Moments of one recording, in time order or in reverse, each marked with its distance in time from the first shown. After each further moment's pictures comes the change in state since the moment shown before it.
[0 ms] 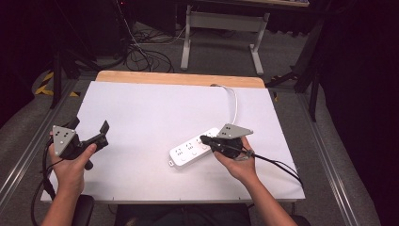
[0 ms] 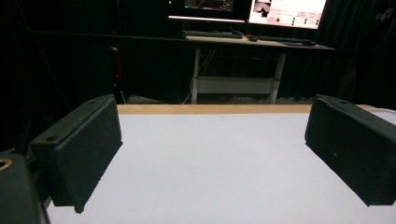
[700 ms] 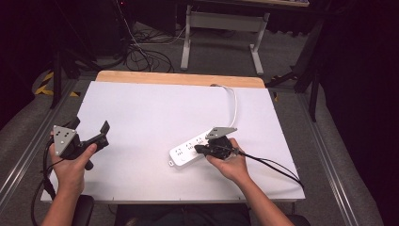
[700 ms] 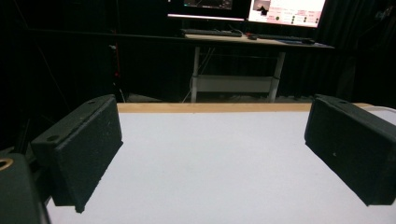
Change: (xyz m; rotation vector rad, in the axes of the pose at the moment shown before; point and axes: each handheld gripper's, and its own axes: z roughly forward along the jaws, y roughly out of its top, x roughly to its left) left arm -0.001 0.000 0.000 0.008 -0.005 -0.002; right arm 0.003 -0.014 0.034 0.216 0.074 0.081
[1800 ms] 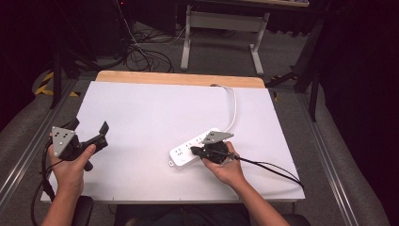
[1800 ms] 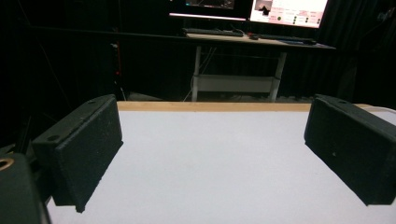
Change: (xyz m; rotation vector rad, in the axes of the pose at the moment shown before) left arm 0.001 -0.001 -0.003 0.000 0.007 -0.011; right arm 0.010 -0.009 0.013 -0.054 -0.019 -0.011
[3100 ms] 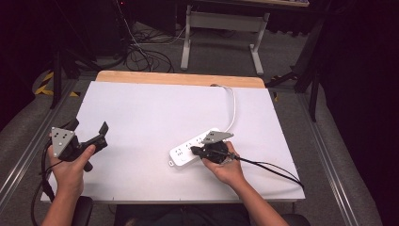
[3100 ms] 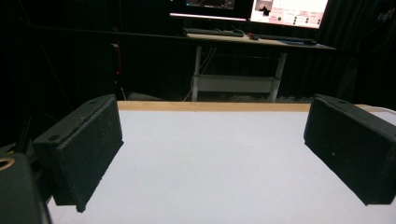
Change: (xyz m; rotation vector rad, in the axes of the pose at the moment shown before) left arm 0.000 0.000 -0.002 0.001 0.001 0.002; right arm 0.000 0.001 0.000 0.002 -0.004 -0.002
